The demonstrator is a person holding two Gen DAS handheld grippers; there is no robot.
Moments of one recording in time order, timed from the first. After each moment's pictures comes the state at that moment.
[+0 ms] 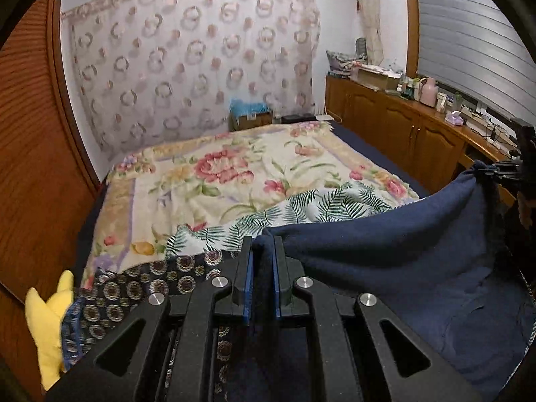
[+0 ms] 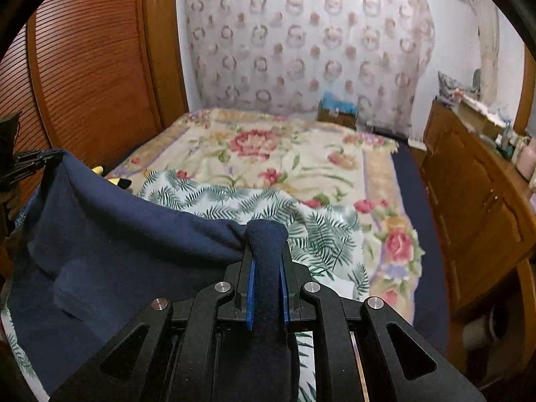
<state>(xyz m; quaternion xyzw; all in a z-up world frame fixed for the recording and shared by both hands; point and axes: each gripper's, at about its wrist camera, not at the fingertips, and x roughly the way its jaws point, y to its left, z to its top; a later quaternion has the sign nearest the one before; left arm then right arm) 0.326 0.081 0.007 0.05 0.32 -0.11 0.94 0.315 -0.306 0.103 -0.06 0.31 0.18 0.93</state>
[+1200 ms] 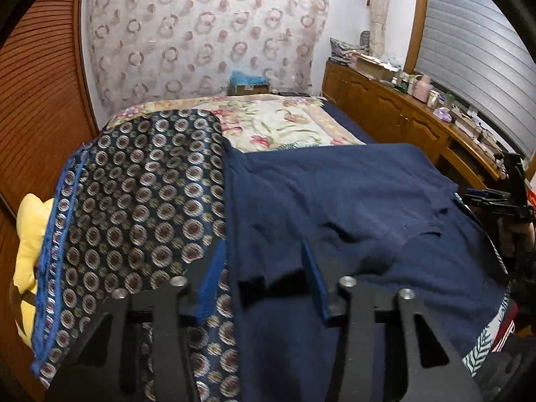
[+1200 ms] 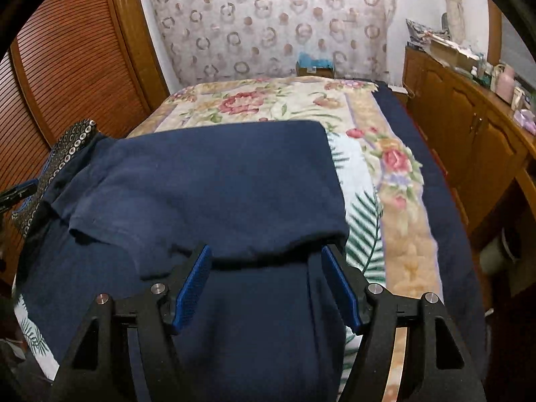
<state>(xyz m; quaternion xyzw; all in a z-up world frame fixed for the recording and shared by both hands) 0.188 0.078 -0.028 -0.01 0.37 -0.12 0.92 0.175 -0.330 0.040 0.01 0.37 0.14 0.92</state>
